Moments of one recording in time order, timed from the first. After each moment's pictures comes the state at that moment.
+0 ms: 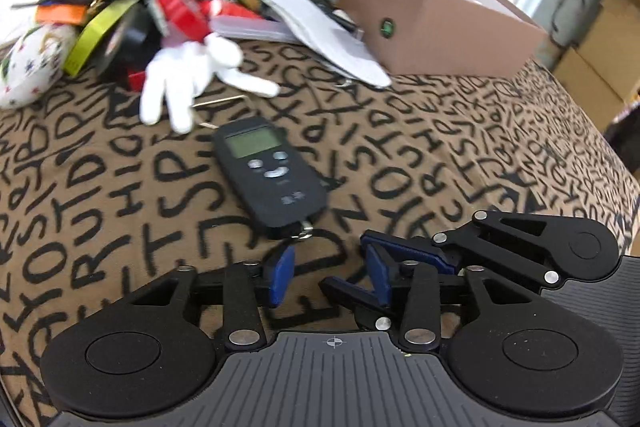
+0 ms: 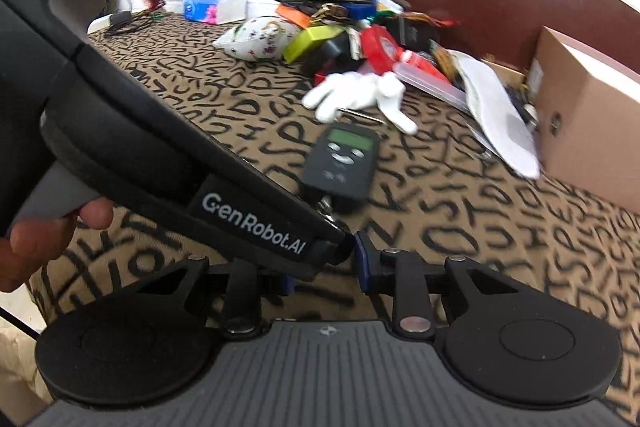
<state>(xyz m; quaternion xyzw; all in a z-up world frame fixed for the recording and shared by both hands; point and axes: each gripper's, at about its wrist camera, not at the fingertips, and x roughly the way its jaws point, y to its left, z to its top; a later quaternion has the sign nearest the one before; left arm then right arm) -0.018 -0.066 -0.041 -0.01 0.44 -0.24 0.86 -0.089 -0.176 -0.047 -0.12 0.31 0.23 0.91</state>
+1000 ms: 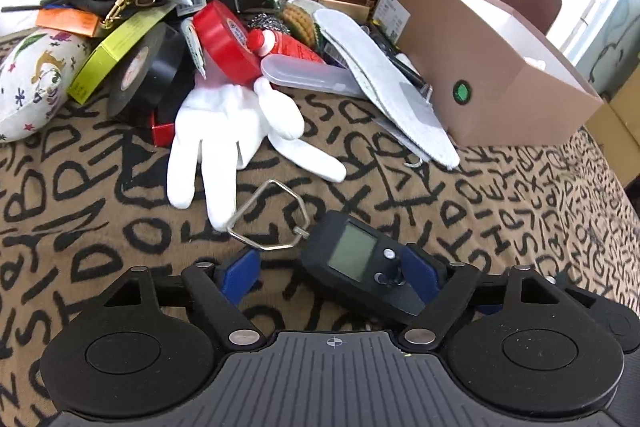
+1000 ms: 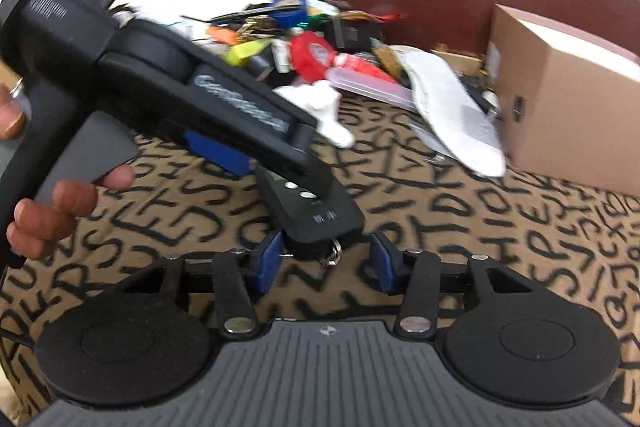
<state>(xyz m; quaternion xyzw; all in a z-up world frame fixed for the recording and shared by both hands) 0.070 -0.049 -0.045 -0.07 0.44 -0.20 0.87 -0.041 -0.196 -0.054 -0.06 0.31 0.18 0.93</state>
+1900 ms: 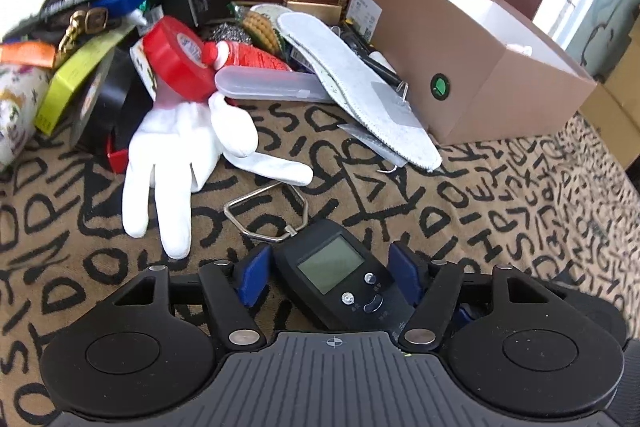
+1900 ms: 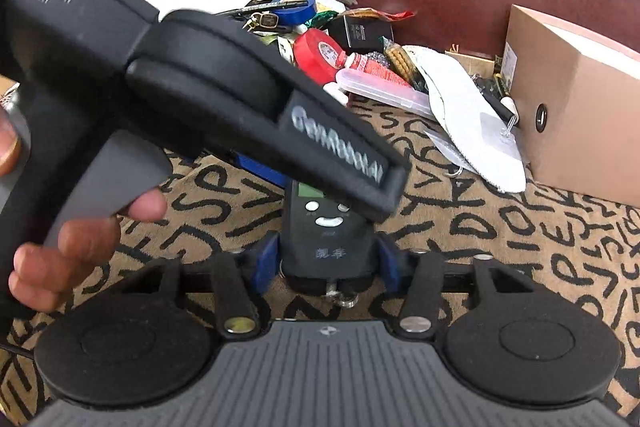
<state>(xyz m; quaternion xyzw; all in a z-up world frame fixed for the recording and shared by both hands) 0.071 -0.081 -0.043 -0.03 0.43 -0.21 0.88 -0.020 -0.177 -0.060 -0.07 0.31 0.20 0.93</state>
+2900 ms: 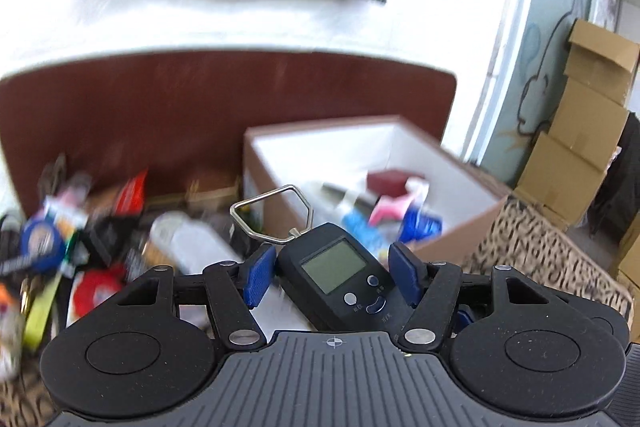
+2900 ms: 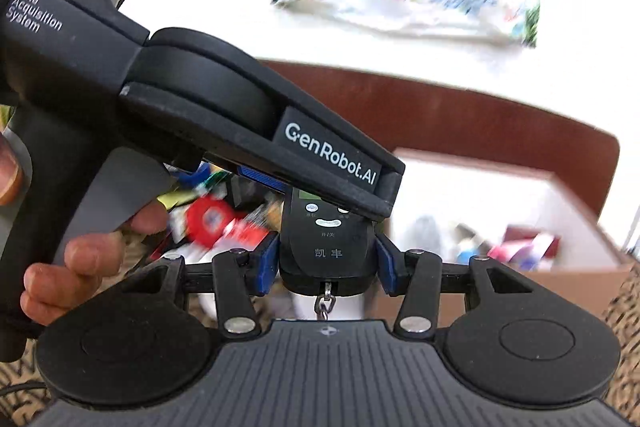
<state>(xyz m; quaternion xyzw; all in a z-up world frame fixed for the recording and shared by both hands) 0.088 -0.183 0.109 0.00 0.28 -0.27 0.92 0.000 -0.261 0.069 -0.07 0.17 0.12 0.98</state>
